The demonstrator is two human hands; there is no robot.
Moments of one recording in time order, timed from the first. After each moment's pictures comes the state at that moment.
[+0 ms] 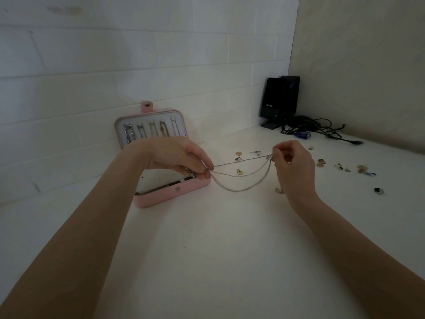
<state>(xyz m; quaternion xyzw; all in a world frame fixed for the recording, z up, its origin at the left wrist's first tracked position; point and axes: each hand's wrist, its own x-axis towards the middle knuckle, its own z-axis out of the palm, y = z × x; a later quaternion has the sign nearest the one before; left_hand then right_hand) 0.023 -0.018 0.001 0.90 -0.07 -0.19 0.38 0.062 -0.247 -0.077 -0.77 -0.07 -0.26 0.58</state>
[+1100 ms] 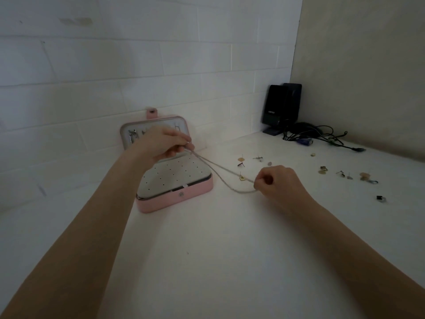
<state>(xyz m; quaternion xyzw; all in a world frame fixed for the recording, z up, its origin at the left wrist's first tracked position) 0.033 0.006 -0.002 0.80 0.06 0.10 0.59 0.061 -0.246 -0.080 -0.91 -0.22 -0.12 0.33</state>
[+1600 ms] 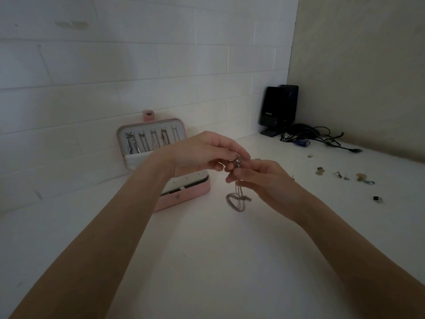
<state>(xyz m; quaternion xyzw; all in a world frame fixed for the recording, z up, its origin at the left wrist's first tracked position) 0.016 -0.064 0.011 0.84 -0.17 -0.10 0.51 0.036 -0.234 -0.054 -0.67 -0.28 0.14 0.68</state>
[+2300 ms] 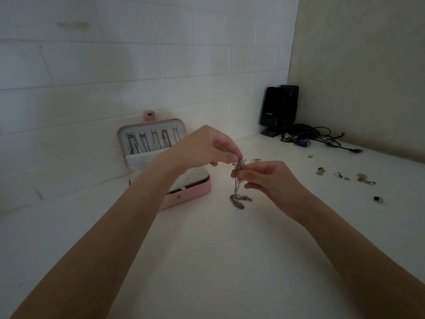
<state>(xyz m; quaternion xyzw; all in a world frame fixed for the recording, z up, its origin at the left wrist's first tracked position) 0.017 -0.068 0.013 0.91 -0.14 0.03 0.40 0.041 -0.237 -0.058 -0.69 -0.23 0.09 0.68</state>
